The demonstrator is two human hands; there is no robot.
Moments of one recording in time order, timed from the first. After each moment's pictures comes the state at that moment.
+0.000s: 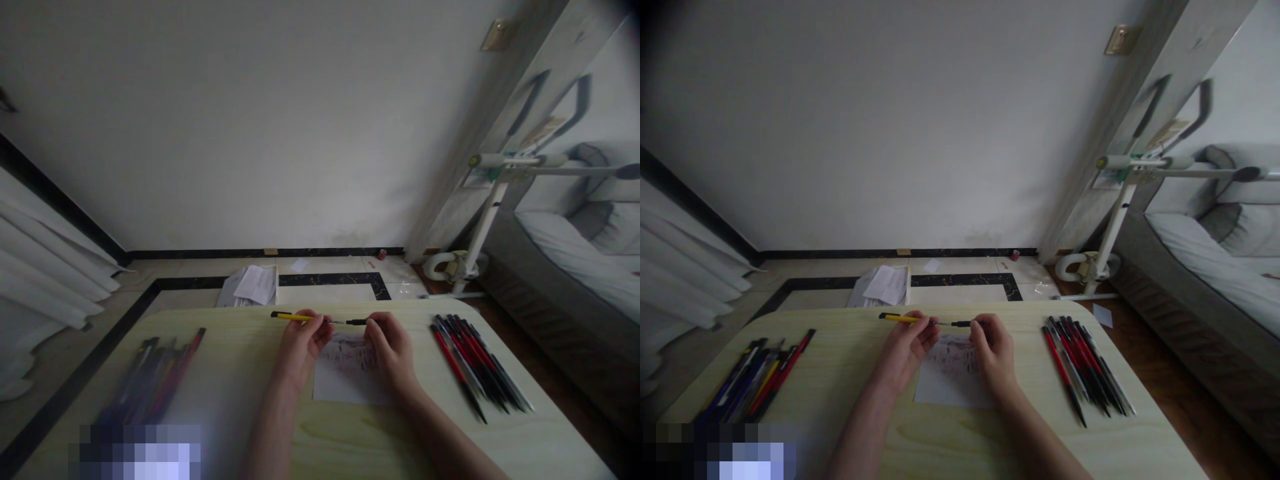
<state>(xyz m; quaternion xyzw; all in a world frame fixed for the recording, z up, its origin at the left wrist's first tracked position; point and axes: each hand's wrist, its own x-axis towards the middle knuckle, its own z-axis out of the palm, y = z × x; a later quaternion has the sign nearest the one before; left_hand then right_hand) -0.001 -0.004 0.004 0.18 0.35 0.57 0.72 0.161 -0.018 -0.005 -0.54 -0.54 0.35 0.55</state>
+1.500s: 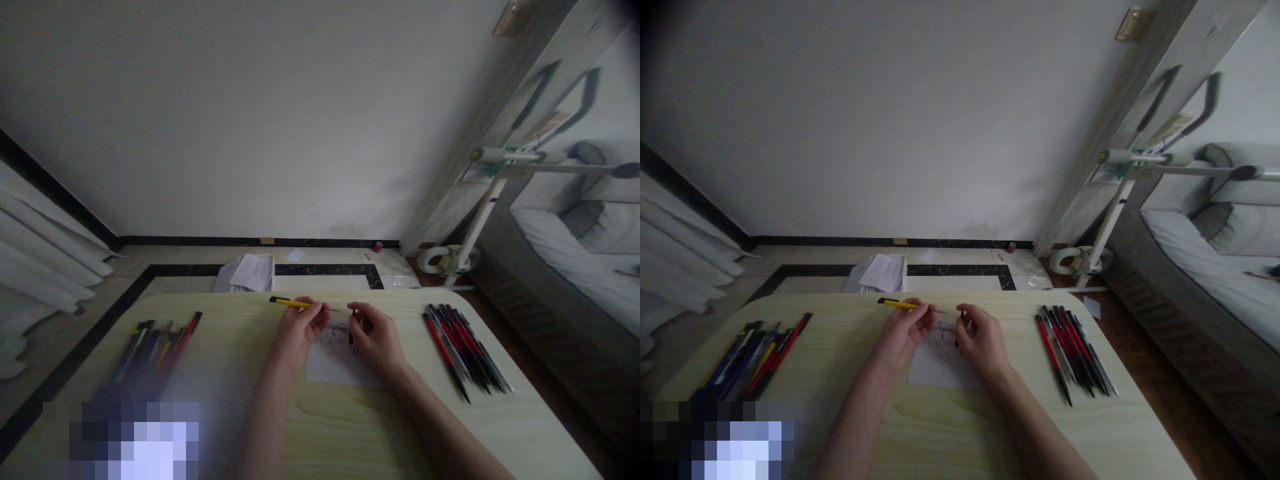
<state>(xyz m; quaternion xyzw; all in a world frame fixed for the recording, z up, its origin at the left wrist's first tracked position) -0.001 -0.004 0.001 0.20 0.33 0.57 0.73 0.159 -0.017 0.001 -0.57 -0.67 0.24 0.41</state>
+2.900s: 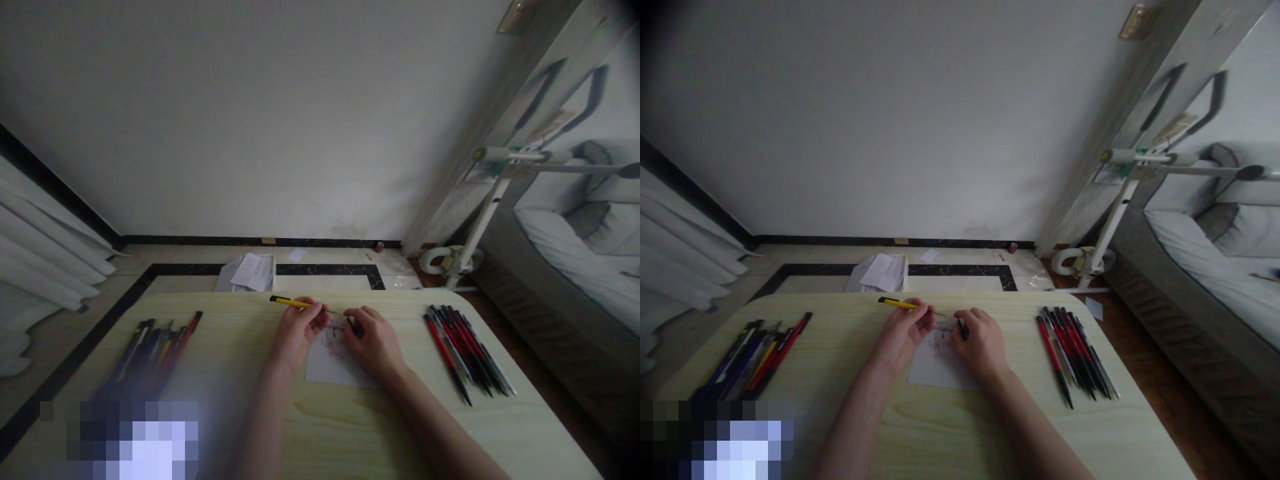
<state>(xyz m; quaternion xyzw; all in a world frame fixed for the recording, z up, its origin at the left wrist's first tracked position) 0.000 -0.004 0.002 0.20 0.33 0.57 0.72 0.159 -0.017 -0.004 -0.59 -0.75 0.11 0.29</state>
